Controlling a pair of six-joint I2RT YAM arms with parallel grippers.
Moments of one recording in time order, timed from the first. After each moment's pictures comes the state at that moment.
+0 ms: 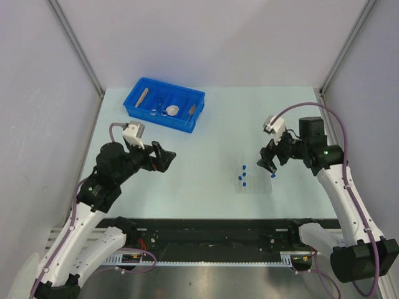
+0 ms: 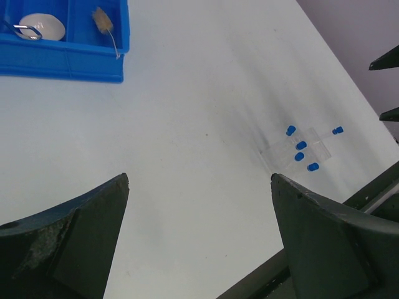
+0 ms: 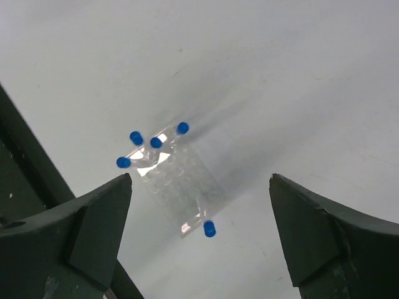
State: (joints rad) left arm -0.42 0.68 0.80 -0.41 0.17 -0.31; right arm 0.18 1.03 1.04 -0.80 -0.61 -0.60
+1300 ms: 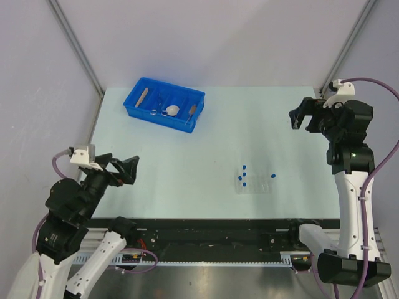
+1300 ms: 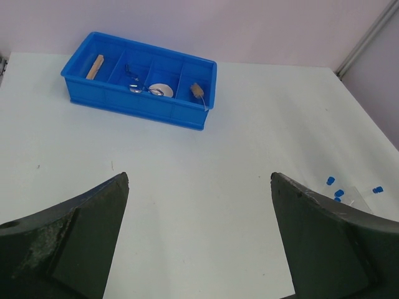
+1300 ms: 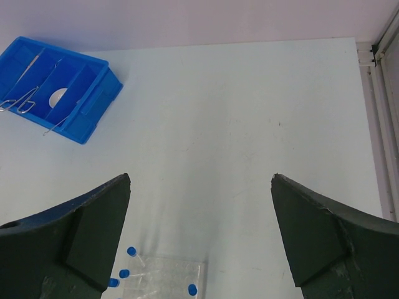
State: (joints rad) left arm -0.40 0.36 1.01 -0.72 -0.14 -0.23; right arm -0.10 0.99 1.27 -0.54 -0.27 0.10
